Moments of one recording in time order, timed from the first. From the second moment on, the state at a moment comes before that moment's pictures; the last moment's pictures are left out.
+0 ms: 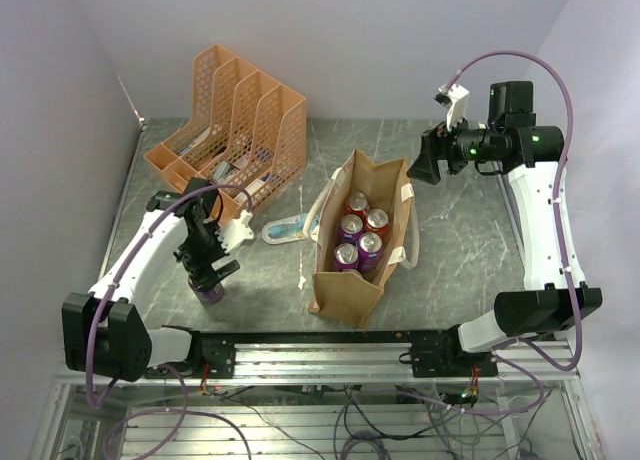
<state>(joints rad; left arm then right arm) -0.20 1.26 1.03 -1.28 0.11 0.83 0.06 1.49 1.84 -1.16 -0.66 -0.40</state>
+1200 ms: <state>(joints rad) -0.32 1.42 1.98 -1.38 0.48 0.70 0.01 1.46 1.78 -1.15 -0.66 -0.40</state>
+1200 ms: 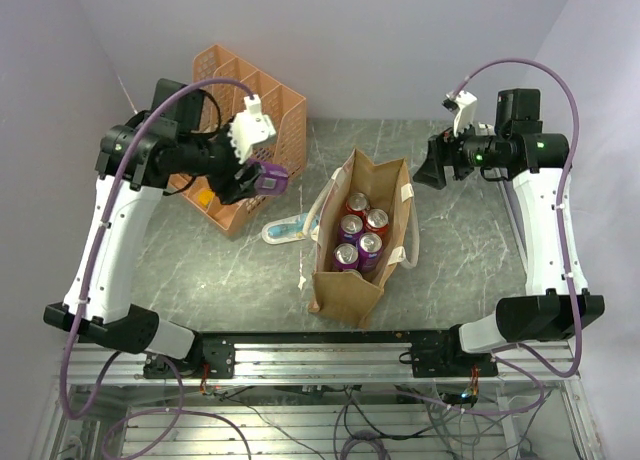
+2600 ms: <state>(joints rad) -1.01 1.97 2.16 -1.34 0.47 0.71 -0.04 1.33 1.72 -1.16 -0.73 -0.43</state>
